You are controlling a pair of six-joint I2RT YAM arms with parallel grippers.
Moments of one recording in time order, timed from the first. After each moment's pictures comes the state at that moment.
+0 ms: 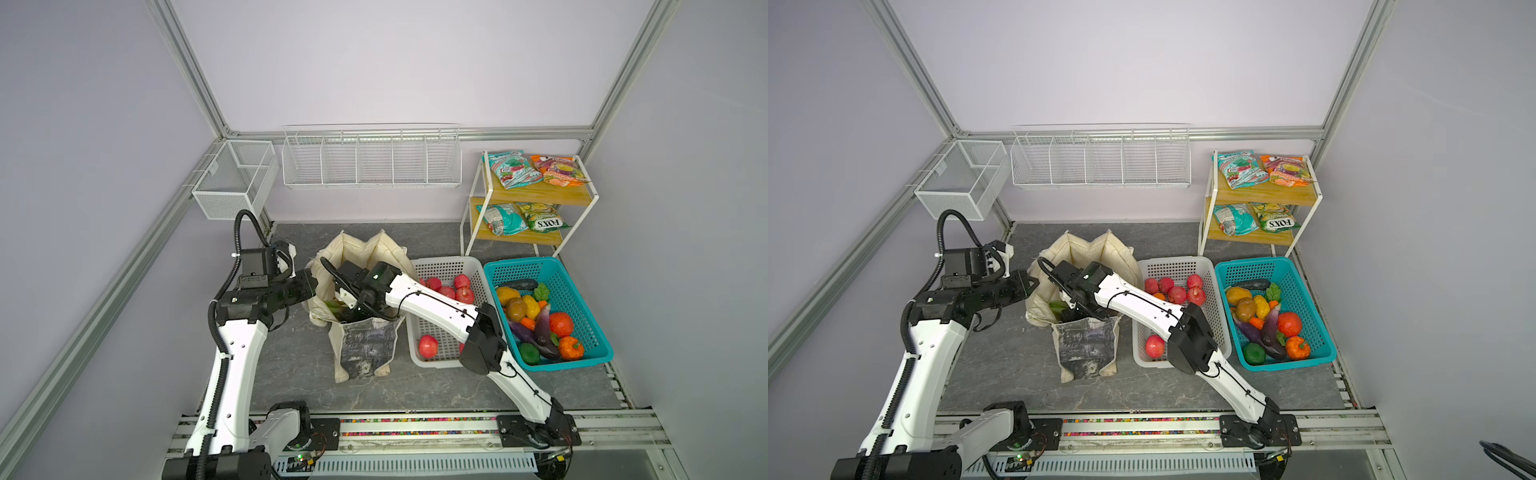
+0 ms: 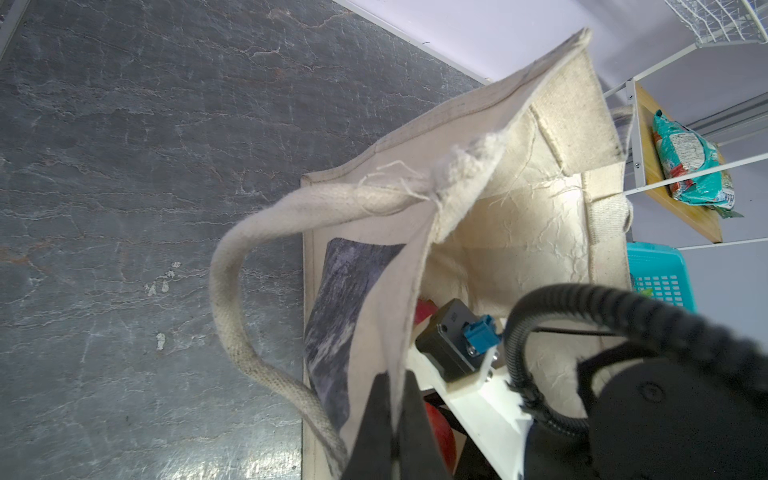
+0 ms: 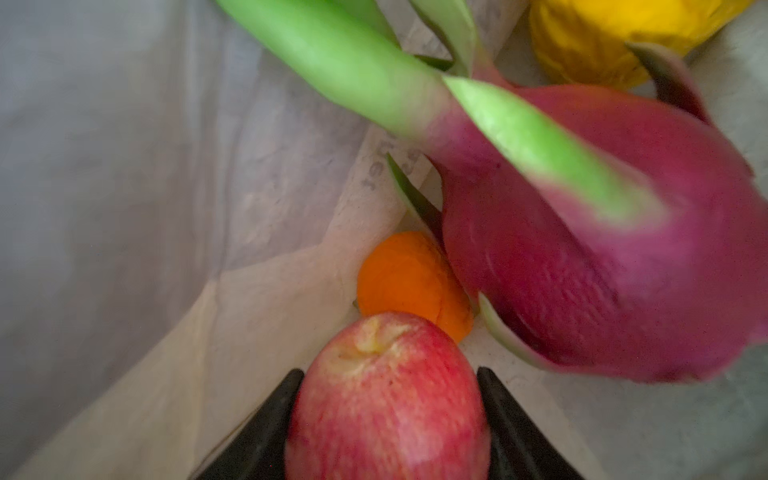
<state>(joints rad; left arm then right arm) 0.01 1.07 1.18 -0.90 0.37 -0.31 1.07 2.41 2.42 -1.30 -0.25 0.41</state>
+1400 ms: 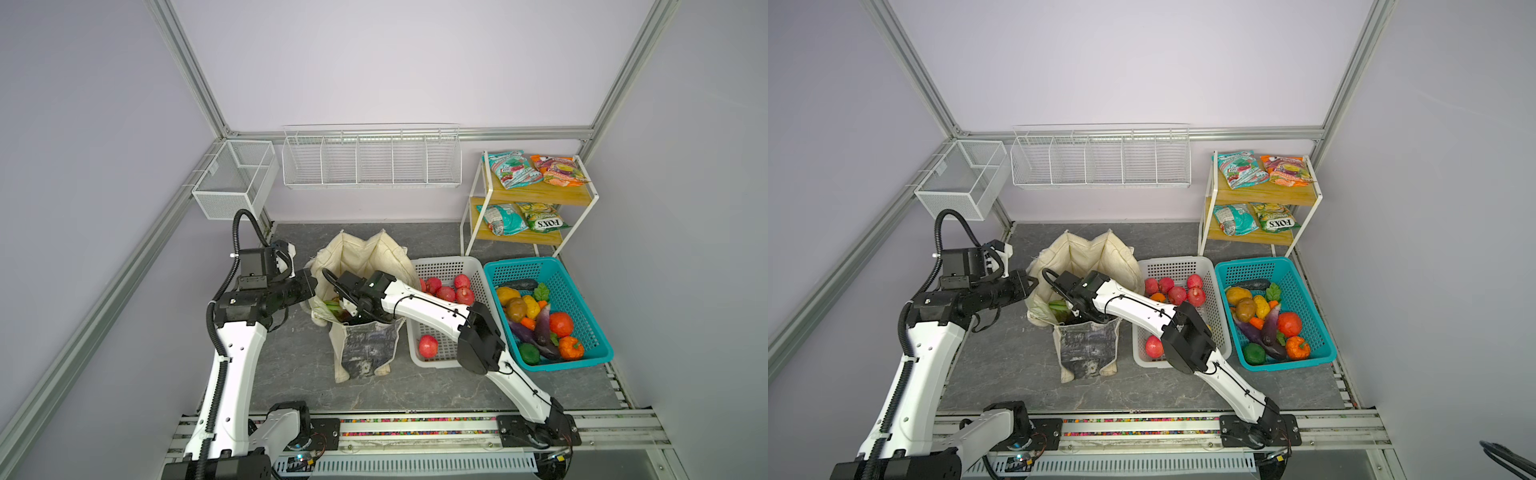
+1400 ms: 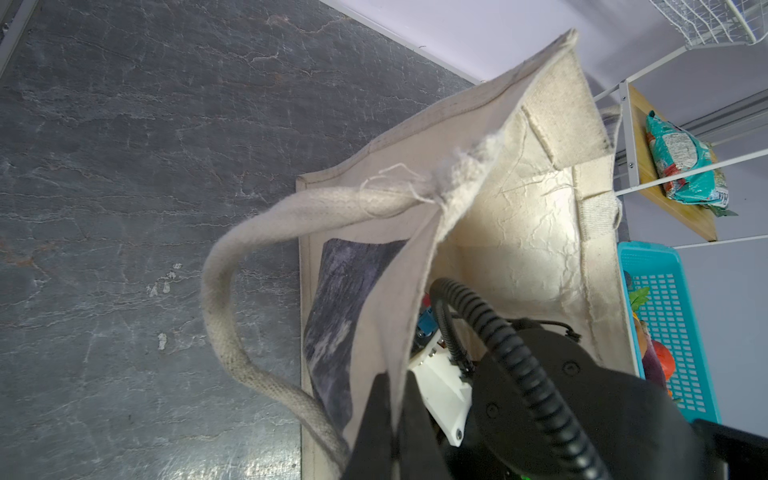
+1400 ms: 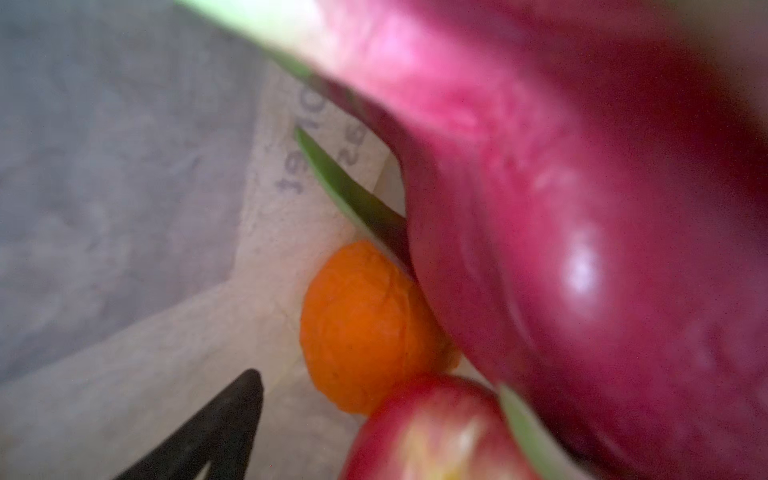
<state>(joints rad) 0.00 1.06 1.18 -0.90 0.37 -0.31 1.07 2.42 2.30 -1.22 -0.23 0.44</state>
